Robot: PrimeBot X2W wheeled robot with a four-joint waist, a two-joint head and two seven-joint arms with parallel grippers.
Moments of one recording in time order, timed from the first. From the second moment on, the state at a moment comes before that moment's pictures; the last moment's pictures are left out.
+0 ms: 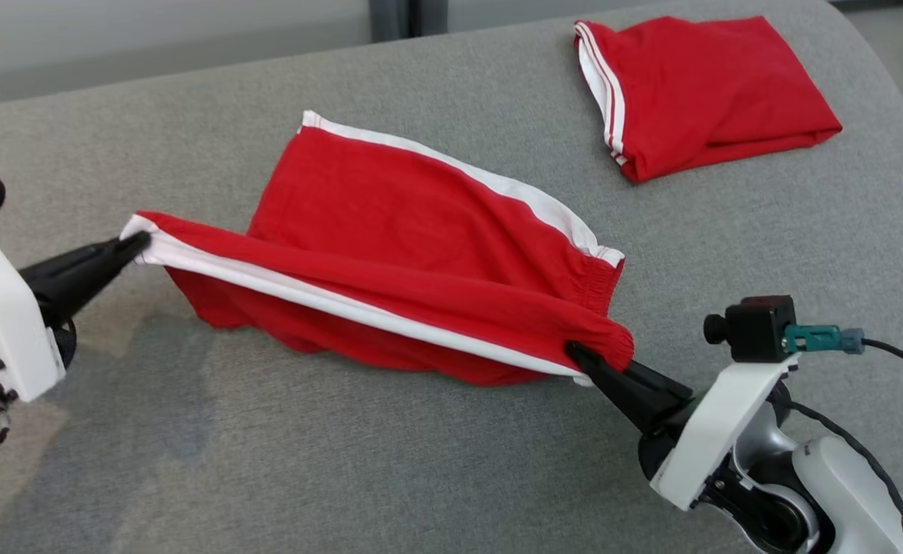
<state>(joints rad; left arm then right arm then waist) -0.90 1.09 -1.11 -0.06 -1.49 -0.02 0.23 -0.31 -0.33 0.54 0.01 0.95 0.13 0.27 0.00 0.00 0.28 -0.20</state>
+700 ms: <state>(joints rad) -1.22 0.97 -1.07 0.21 -1.41 -0.09 0.46 -0.45 -0.17 0.50 0.03 0.94 0.13 0.14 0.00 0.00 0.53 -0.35</state>
